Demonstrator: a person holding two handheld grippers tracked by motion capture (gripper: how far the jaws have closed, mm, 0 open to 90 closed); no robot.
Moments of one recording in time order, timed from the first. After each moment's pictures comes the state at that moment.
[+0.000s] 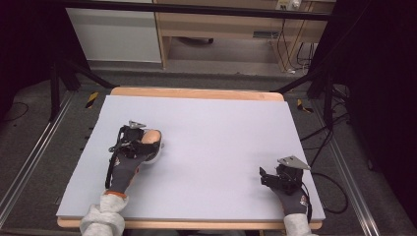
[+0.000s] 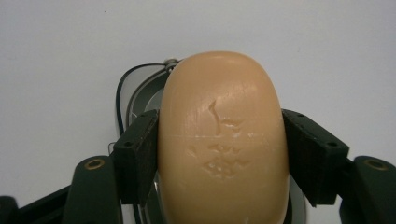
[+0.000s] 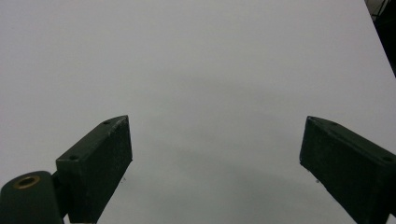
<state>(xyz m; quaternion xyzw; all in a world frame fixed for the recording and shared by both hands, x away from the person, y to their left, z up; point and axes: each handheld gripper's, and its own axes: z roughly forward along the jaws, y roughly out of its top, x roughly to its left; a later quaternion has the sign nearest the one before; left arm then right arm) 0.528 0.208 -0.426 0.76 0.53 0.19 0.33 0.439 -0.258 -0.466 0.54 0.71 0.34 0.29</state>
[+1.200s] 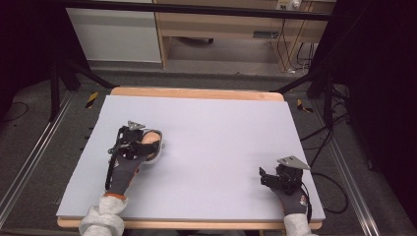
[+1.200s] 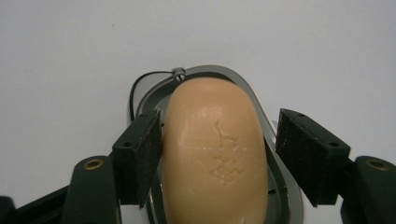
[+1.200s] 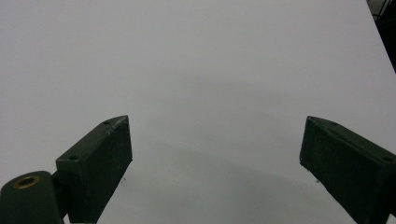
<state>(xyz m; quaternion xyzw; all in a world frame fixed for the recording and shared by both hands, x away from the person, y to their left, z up) 0.521 0.208 -0.419 0.75 0.52 0.22 0.34 0.439 -0.257 -0.466 0.54 0.71 0.34 0.29</state>
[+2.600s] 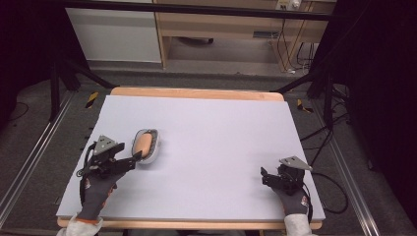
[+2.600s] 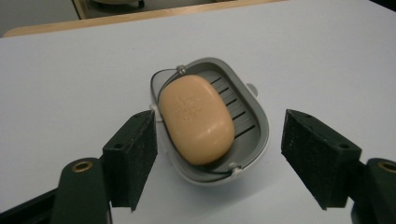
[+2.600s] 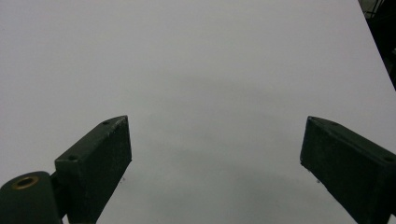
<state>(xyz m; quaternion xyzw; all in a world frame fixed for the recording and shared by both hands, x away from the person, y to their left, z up) 0.449 0.264 -0.415 0.73 0.47 0.25 0.43 0.438 -0.262 -0.468 0.55 0.70 0.34 0.30</state>
